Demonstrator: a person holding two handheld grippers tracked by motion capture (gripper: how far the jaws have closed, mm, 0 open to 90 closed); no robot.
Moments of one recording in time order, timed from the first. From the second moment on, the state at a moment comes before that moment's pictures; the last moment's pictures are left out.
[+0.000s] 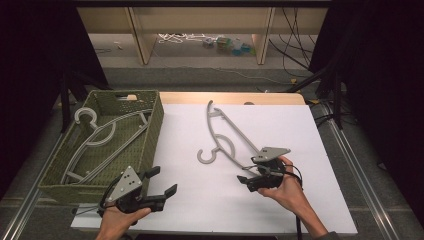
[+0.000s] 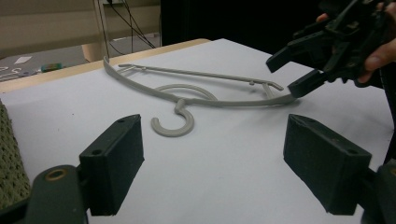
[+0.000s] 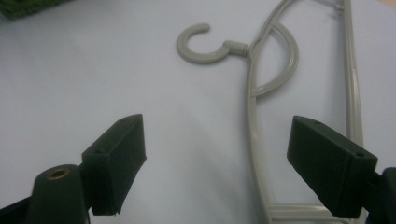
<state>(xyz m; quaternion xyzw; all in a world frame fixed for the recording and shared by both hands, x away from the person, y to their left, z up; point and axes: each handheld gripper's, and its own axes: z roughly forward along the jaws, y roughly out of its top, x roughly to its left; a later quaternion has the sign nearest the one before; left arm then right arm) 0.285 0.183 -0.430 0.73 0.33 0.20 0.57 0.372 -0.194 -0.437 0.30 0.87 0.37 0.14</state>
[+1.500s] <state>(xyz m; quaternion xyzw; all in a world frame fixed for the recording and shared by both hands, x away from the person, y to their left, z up) 0.285 0.185 -0.430 0.73 0.32 0.20 0.57 0.461 -0.156 -0.462 0.33 0.93 0.18 0.04</state>
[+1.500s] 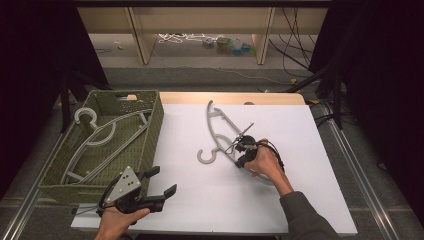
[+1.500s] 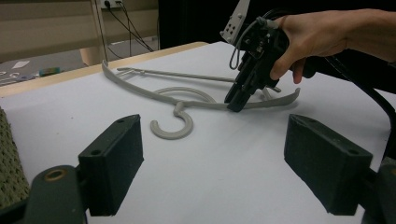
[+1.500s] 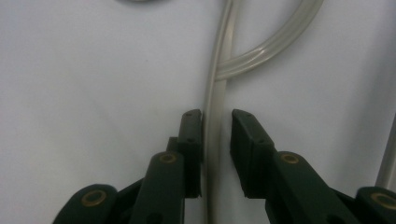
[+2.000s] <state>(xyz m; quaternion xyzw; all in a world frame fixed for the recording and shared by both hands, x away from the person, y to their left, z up) 0.284 0.184 -0.431 0.73 0.33 0.20 0.57 0.462 -0.151 -0.461 0.32 0.93 0.16 0.05</state>
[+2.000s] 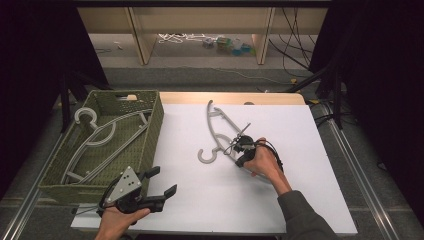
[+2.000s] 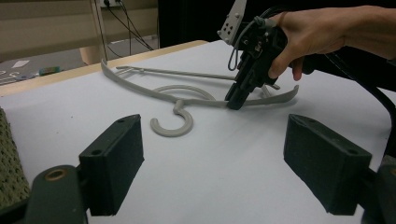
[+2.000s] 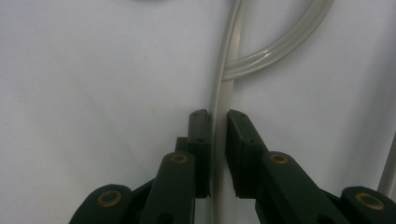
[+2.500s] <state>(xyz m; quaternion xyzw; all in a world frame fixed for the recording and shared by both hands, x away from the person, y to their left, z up) 0.286 0.184 -0.431 0.73 0.33 0.20 0.57 0.456 -0.166 -0.443 0.28 0.94 0.20 0.03</state>
